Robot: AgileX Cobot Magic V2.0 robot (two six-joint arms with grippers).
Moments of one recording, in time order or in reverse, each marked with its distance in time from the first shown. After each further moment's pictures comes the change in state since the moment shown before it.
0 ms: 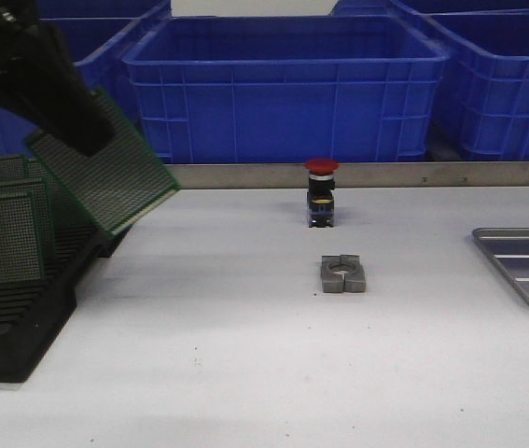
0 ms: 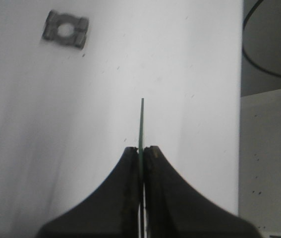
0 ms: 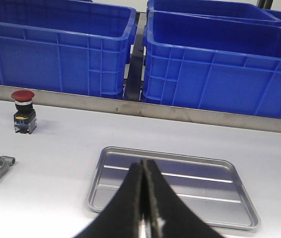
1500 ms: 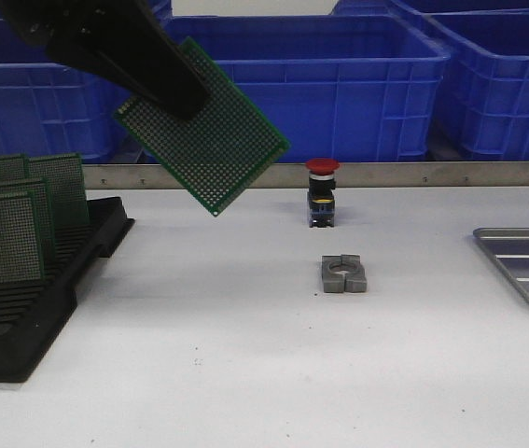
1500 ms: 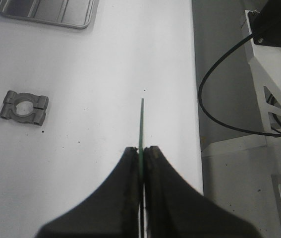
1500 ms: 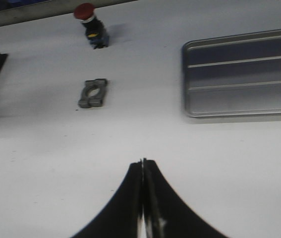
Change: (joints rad) left arm -0.096 0.000 0.000 -0.168 0.000 0.000; right arm 0.000 0.495 -0.445 0.538 0.553 -0.134
